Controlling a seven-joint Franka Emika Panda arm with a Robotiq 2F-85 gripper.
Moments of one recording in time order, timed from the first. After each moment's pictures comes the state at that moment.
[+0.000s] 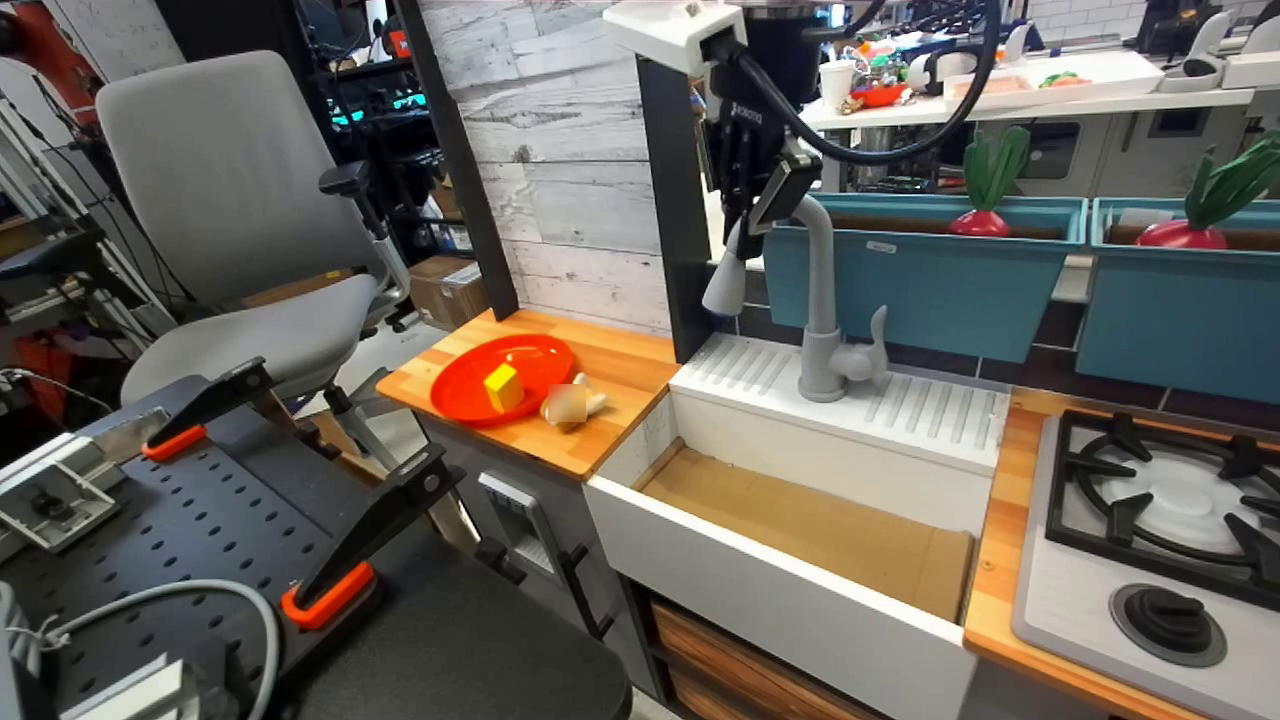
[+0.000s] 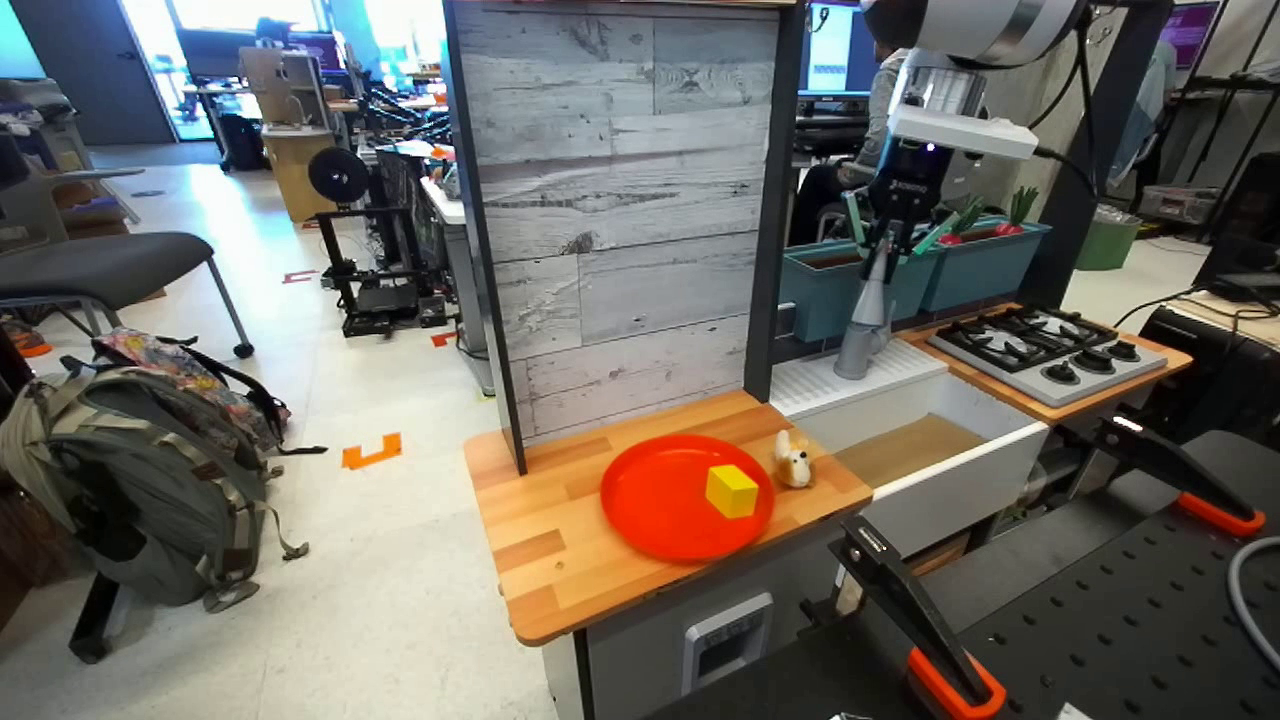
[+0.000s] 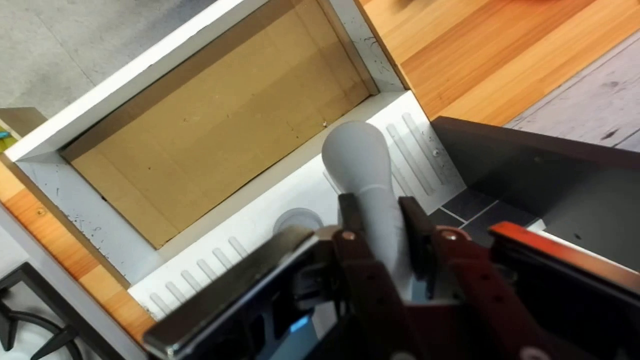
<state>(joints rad) -0.26 0.82 -0.03 -1.52 0.22 2.25 0.09</state>
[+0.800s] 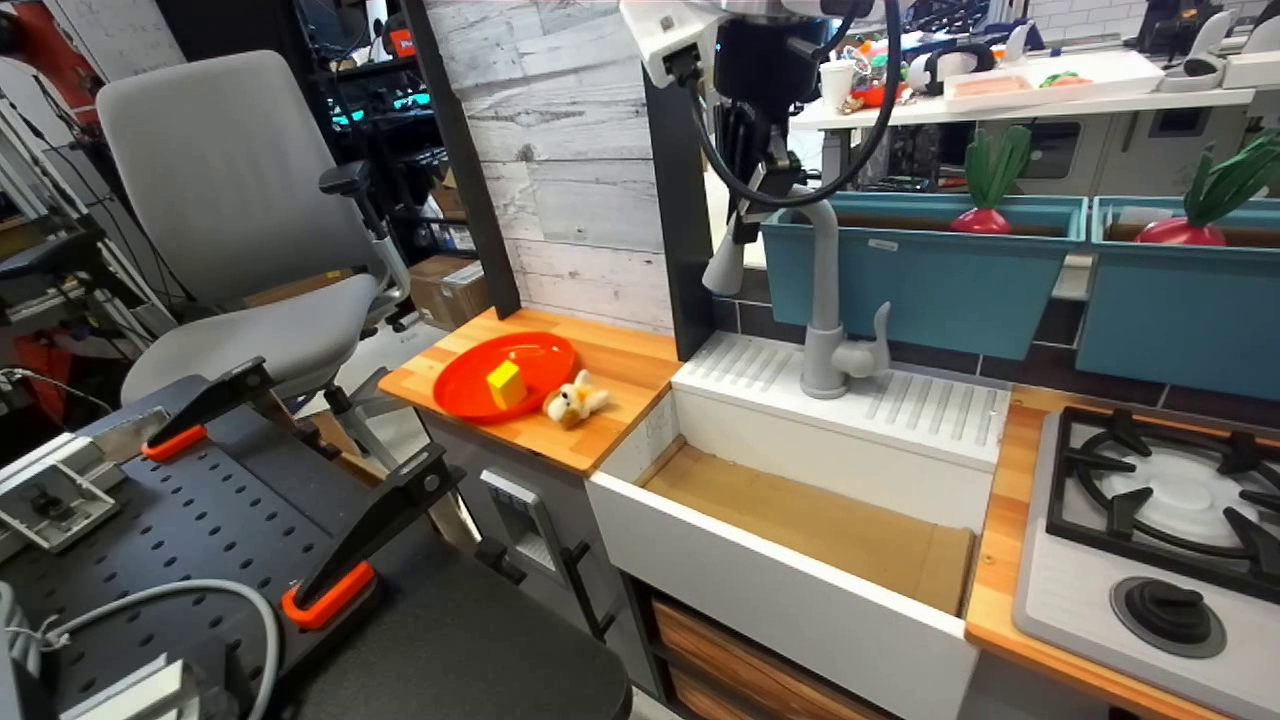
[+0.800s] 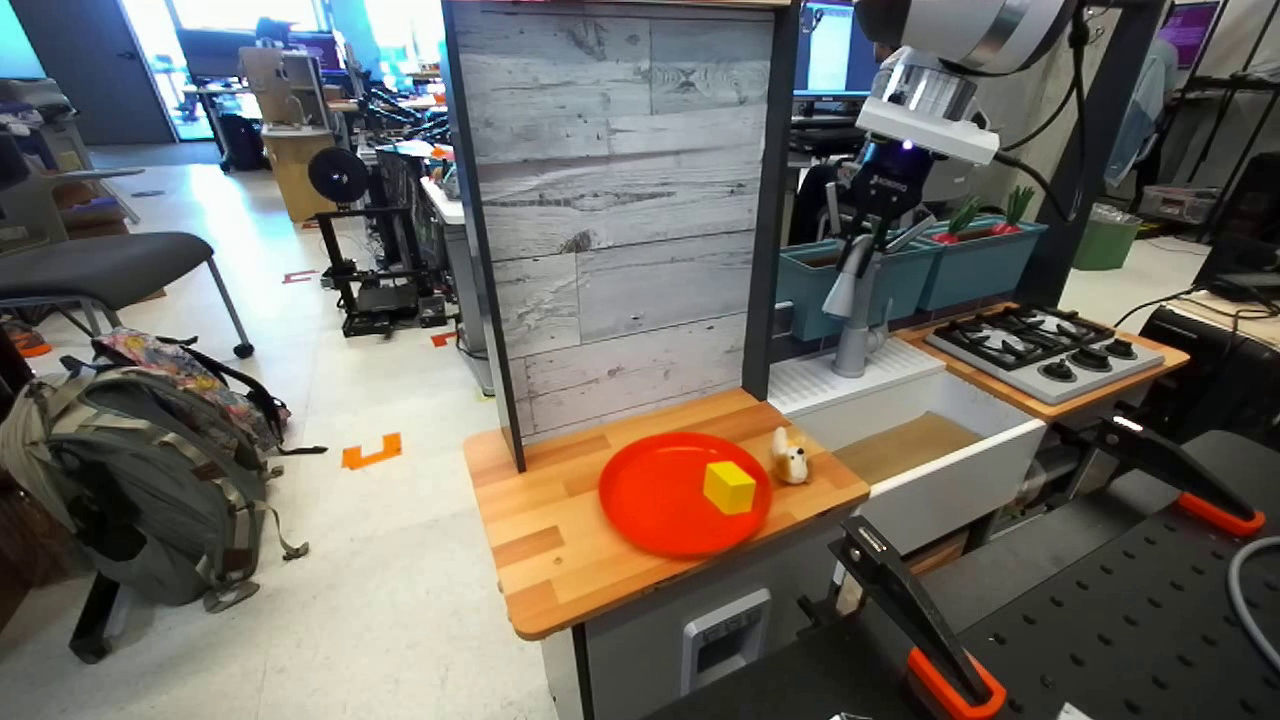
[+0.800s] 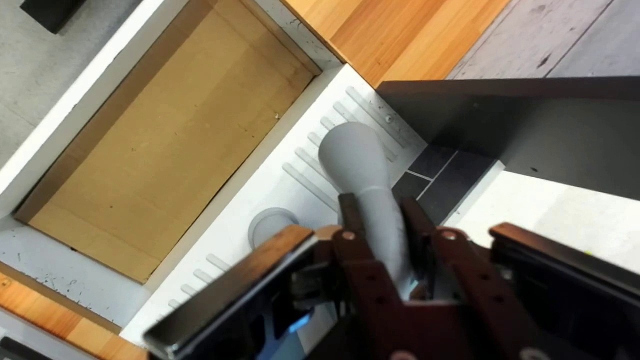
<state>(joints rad) -0.26 0.84 -0.02 -1.50 0.36 2.31 0.25</state>
